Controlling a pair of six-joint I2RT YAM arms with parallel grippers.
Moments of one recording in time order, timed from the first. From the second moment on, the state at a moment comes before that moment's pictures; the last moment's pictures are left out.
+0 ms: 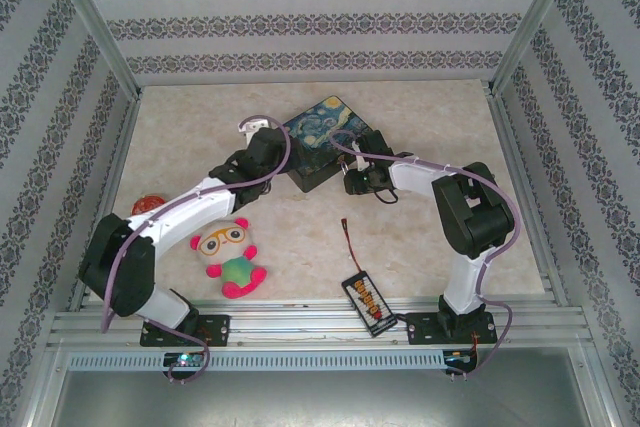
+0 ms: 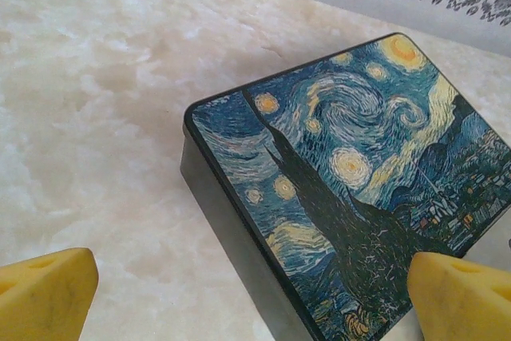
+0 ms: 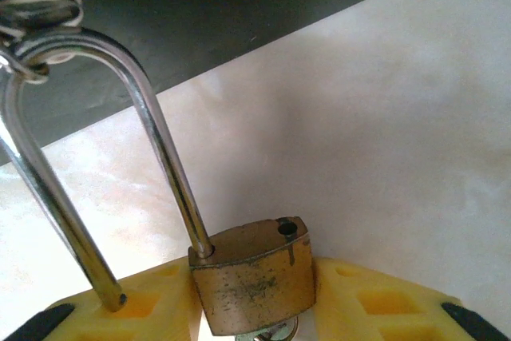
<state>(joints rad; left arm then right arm) -0.58 1.51 1.06 -0.22 -0.42 -0.64 0.42 1.89 1.11 -0.31 -0.12 0.23</state>
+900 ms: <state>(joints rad) -0.60 1.79 1.19 -0.24 -0.37 -0.67 0.42 1.85 1.04 -0.21 -0.13 0.34</state>
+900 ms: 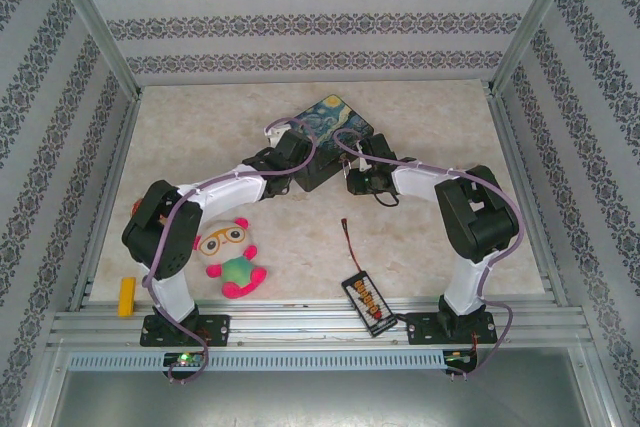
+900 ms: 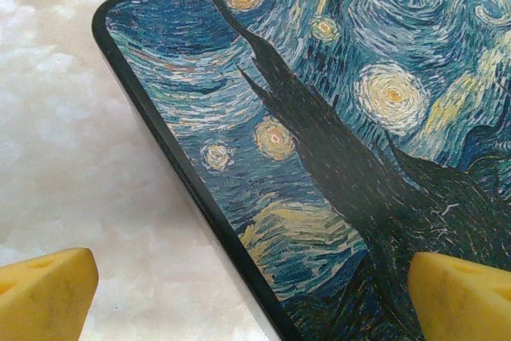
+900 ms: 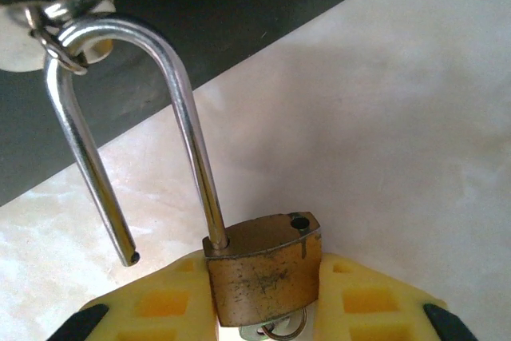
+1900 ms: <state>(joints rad) -0.61 1.82 1.20 -0.25 -0.38 -0.73 0.39 1.82 0.92 0.01 -0.28 0.69</state>
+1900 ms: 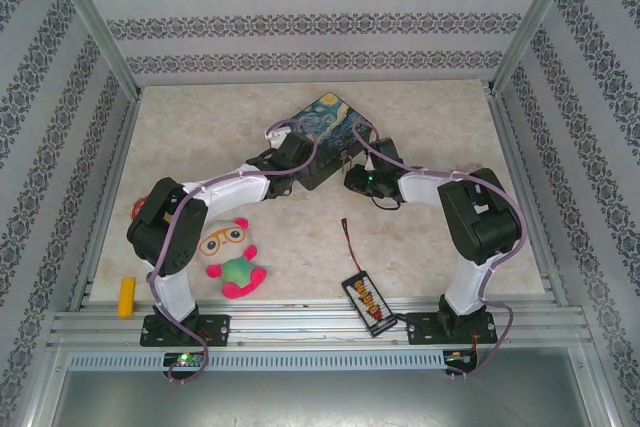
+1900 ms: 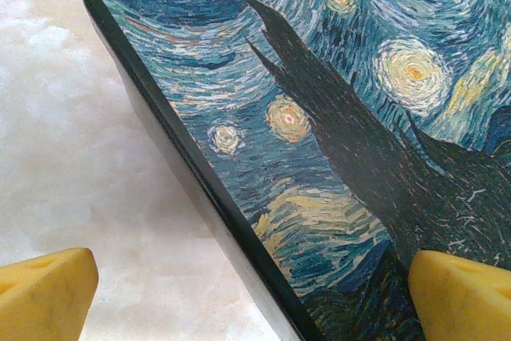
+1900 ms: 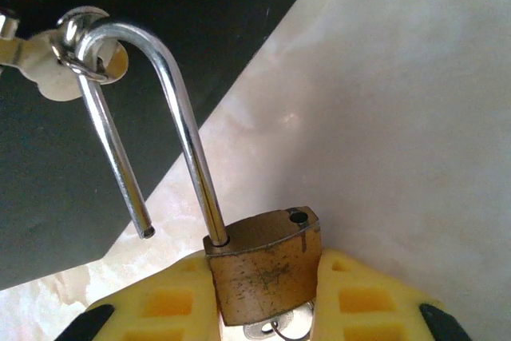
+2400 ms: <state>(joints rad) -0.70 1.82 1.20 -0.26 -0.42 -0.80 0.40 1.75 0.79 0.11 -0.29 0.89</state>
